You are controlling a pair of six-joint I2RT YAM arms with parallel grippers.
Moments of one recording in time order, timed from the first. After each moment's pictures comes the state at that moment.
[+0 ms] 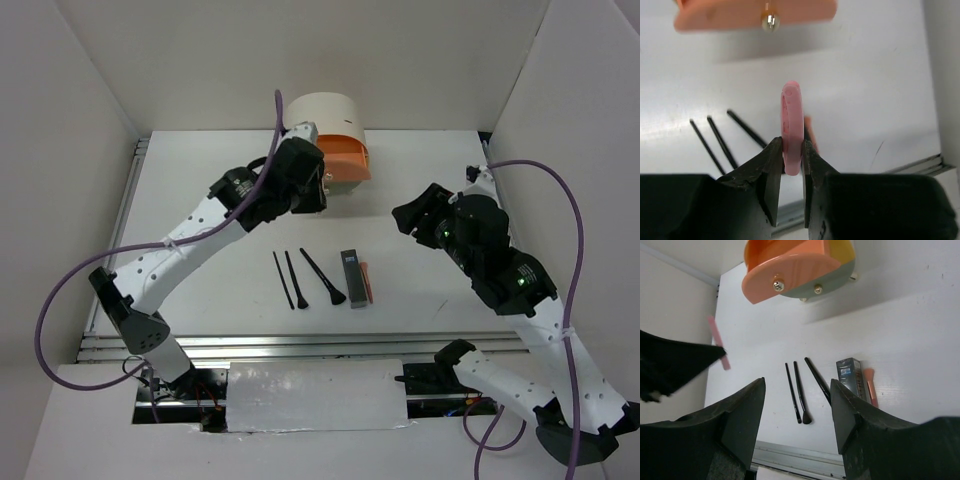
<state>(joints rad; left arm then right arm) -0.83 1.64 1.85 -0.94 -0.32 -0.69 0.53 0.83 1.19 -0.72 0.25 0.75</state>
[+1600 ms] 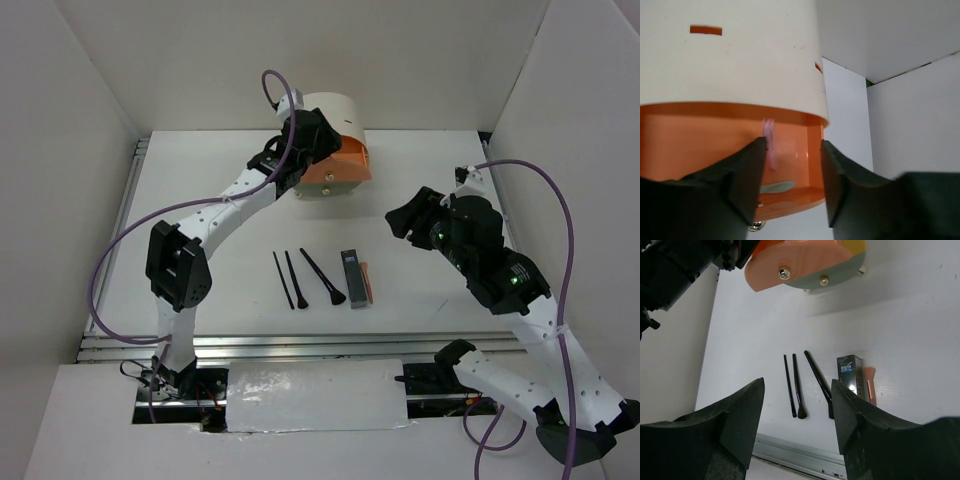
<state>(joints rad) -0.60 1.99 1.90 -0.24 -0.32 -0.83 0.53 0.83 1.15 -0.67 0.18 0.69</state>
